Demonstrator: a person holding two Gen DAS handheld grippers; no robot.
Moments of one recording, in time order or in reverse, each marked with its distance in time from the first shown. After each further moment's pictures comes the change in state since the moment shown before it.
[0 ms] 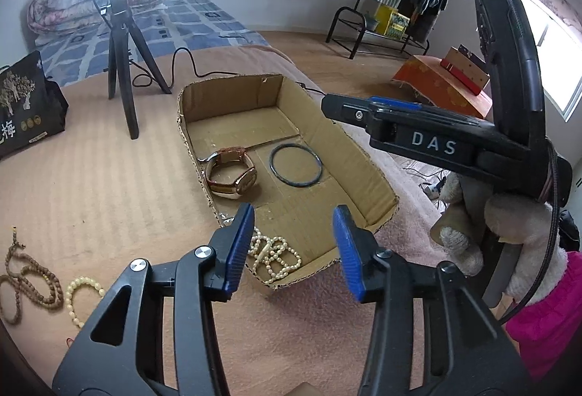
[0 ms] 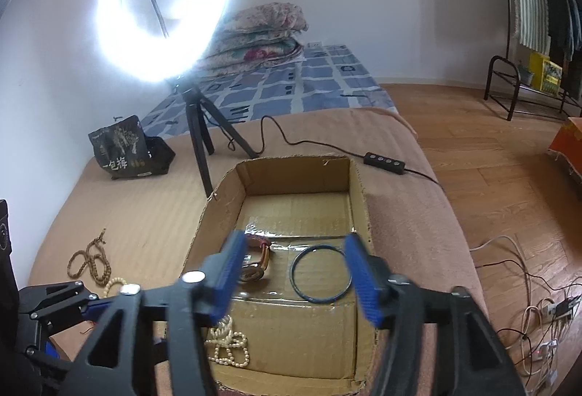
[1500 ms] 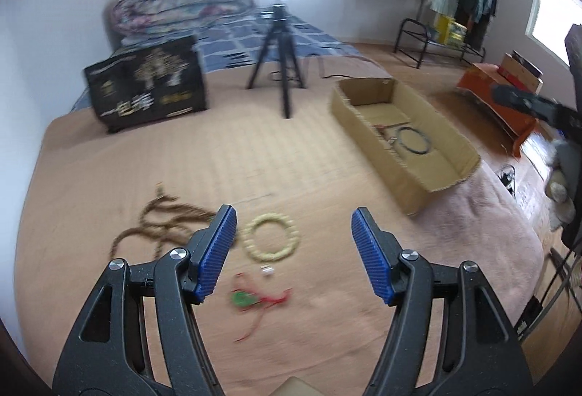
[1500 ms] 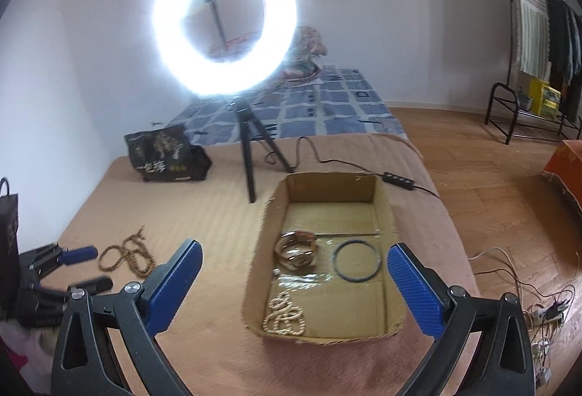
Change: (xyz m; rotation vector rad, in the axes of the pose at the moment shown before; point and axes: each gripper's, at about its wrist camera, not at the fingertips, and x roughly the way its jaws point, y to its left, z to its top) left arm -0.130 0.126 -0.067 -0.045 -0.058 0.268; right arm -0.076 0.069 -0.014 -0.063 -0.065 0.019
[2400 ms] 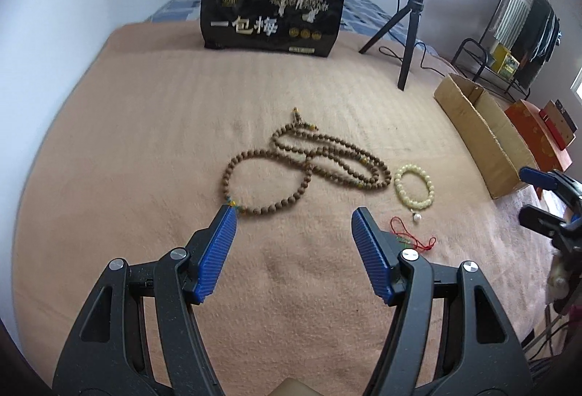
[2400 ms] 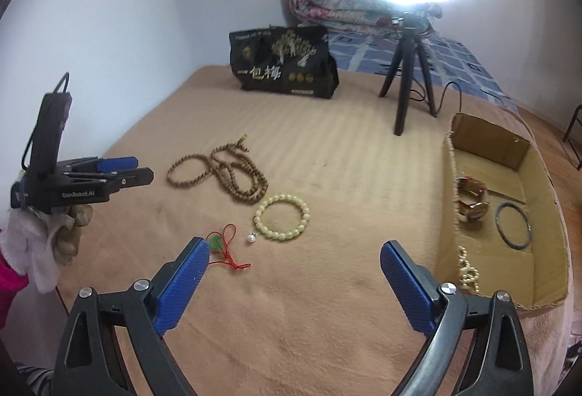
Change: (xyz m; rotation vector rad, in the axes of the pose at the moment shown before) left arm 0.005 0.147 -0.071 -0.235 0.087 0.074; right arm 0.068 0.153 -0.076 -0.228 0.201 0.235
